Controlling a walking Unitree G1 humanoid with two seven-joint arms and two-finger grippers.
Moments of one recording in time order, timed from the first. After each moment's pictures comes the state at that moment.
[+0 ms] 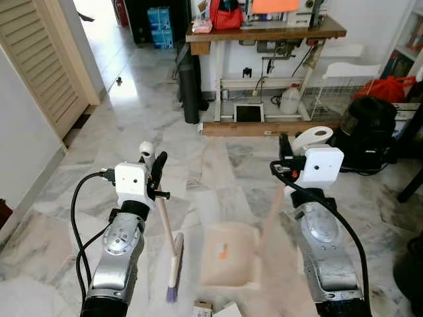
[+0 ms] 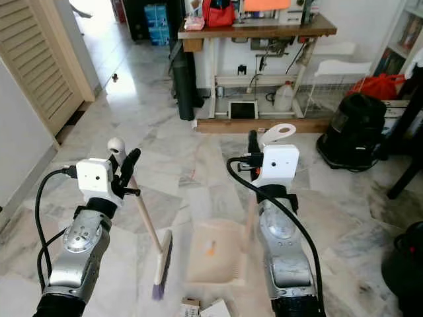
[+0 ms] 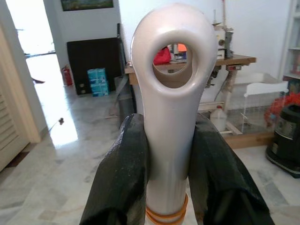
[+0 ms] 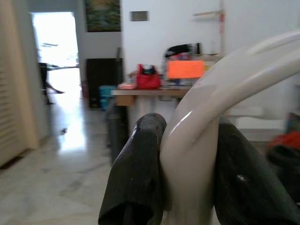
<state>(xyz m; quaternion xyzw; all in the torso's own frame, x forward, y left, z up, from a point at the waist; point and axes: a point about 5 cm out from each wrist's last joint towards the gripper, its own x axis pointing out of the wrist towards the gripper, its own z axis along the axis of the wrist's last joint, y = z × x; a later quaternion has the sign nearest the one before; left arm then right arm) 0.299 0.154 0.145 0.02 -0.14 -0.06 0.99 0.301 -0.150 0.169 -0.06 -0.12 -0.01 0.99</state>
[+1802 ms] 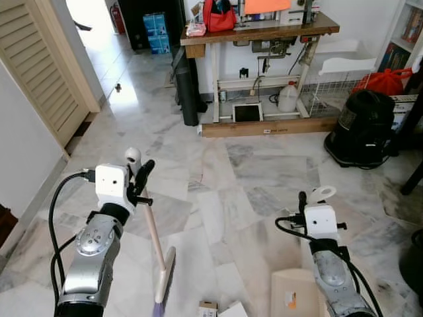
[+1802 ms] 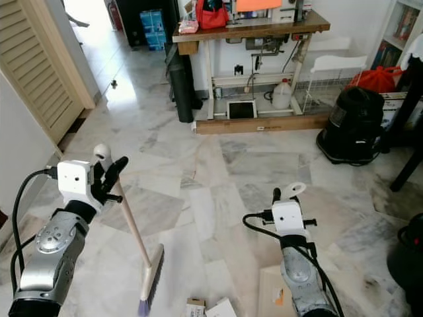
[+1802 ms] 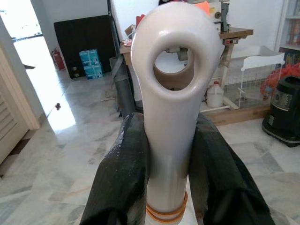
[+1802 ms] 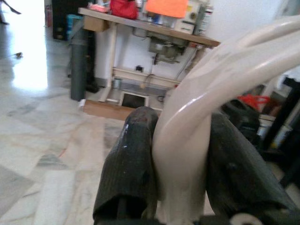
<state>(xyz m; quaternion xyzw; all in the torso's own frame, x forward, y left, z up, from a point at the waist) 0.294 0.186 0.145 0.03 -0.09 -0.08 0.99 0.283 -0.201 0.046 -0.21 -0.01 -0.03 0.98</state>
